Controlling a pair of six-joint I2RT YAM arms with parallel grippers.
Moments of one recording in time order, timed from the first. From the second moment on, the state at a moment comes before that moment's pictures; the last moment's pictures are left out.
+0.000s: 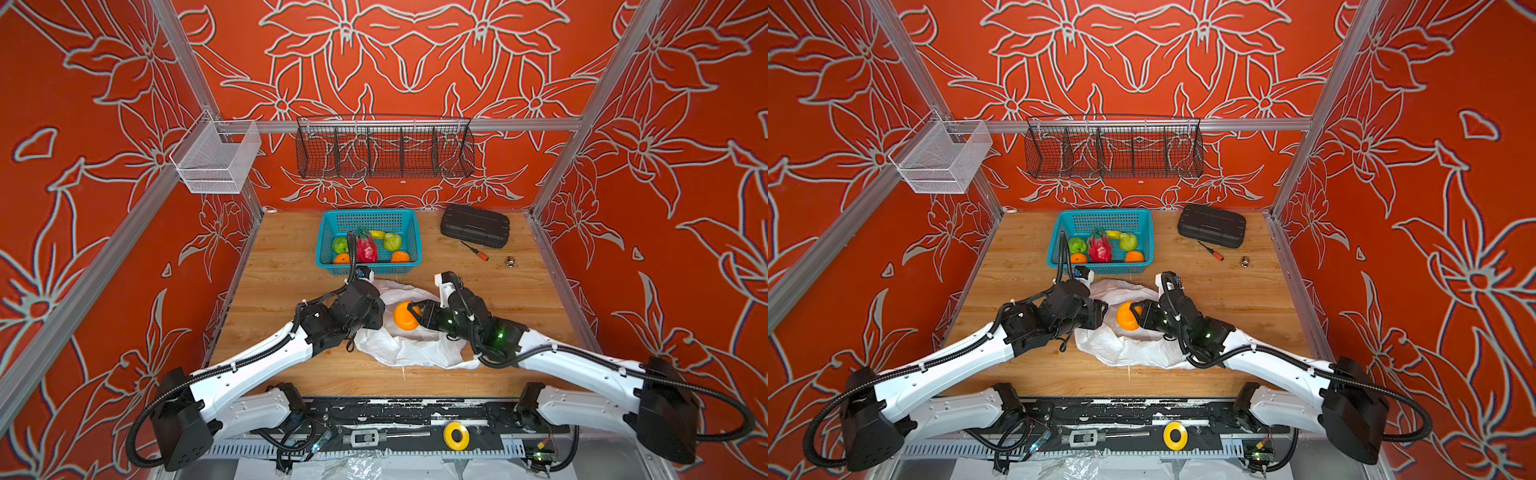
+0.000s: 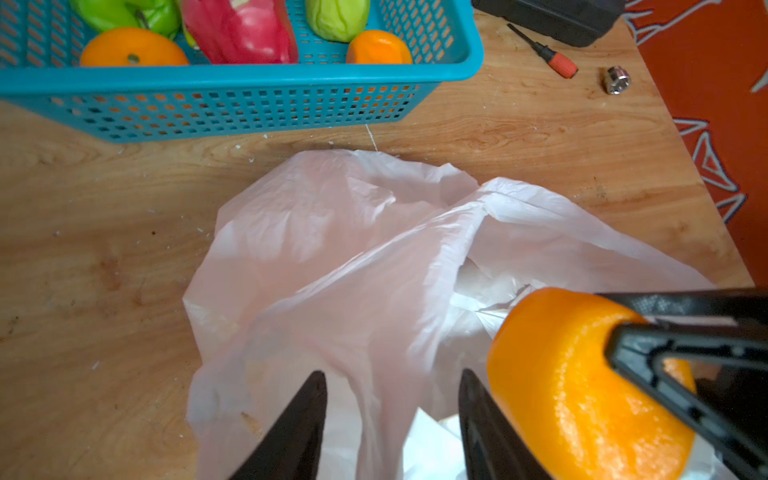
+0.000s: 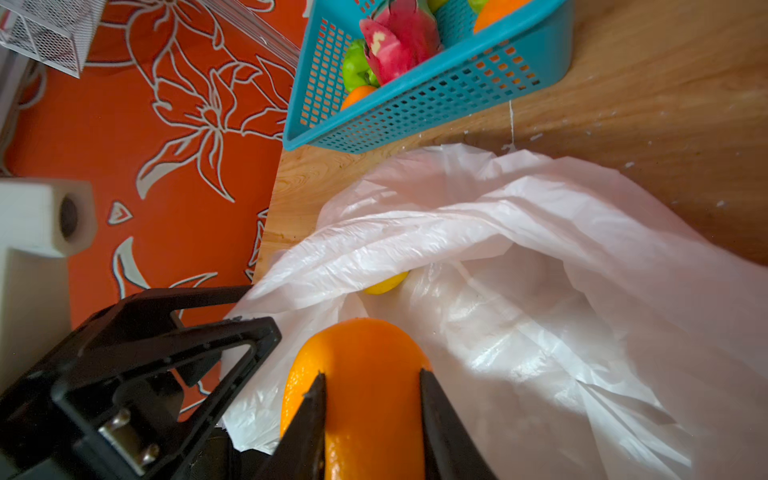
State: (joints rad) left arm -0.79 1.09 0.87 -0.55 -0.22 -0.59; right arm 0.88 1.10 0.66 -0.03 0.04 0.97
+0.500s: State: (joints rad) left arm -0.79 0.88 0.89 -0.60 -0.17 -0.55; right arm 0.70 1.26 1.03 -0.18 0.04 0.76
